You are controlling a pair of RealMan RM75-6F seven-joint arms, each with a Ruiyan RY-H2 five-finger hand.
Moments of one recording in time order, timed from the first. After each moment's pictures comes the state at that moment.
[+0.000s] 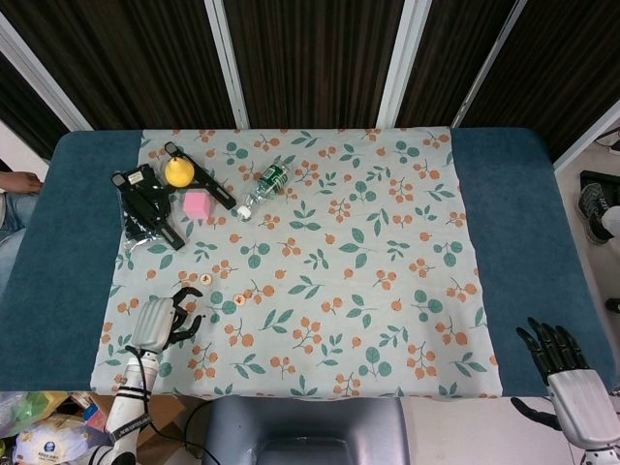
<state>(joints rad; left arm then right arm) -0.36 -1.71 -0.16 -1.32 1.32 1.22 -0.02 -0.08 -1.10 -0.10 -1.57 -1.76 1.63 -0.01</state>
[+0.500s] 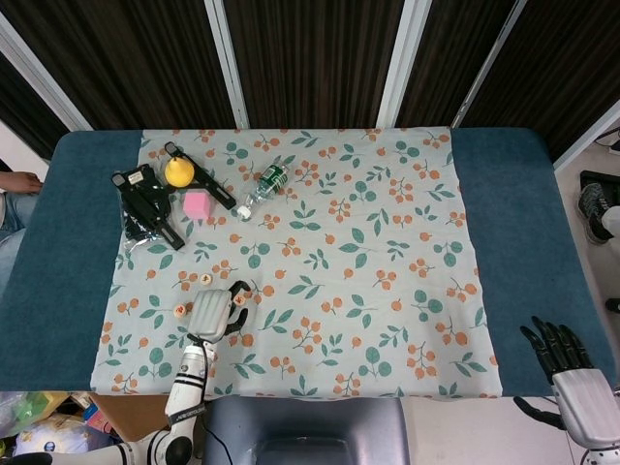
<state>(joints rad) -0.50 -1.95 -0.25 -1.27 1.19 1.19 0.41 -0.08 -1.09 -0.10 -1.57 -1.76 1.63 0.02</state>
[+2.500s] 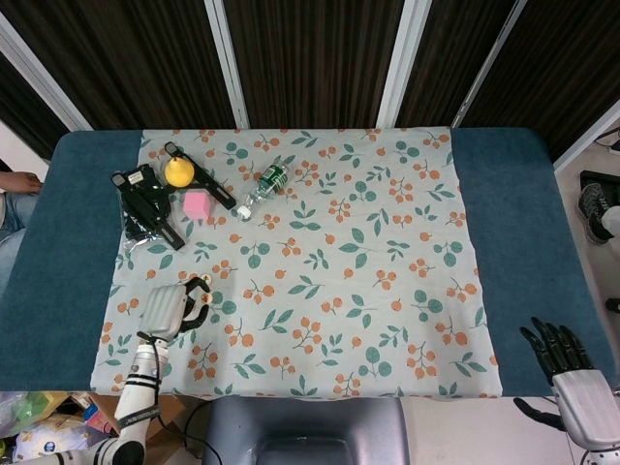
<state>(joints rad) -0.42 -1.59 -0.21 -1.62 1.10 1.21 0.34 -0.08 -1.09 -0.10 -1.56 -1.77 1.64 0.02</state>
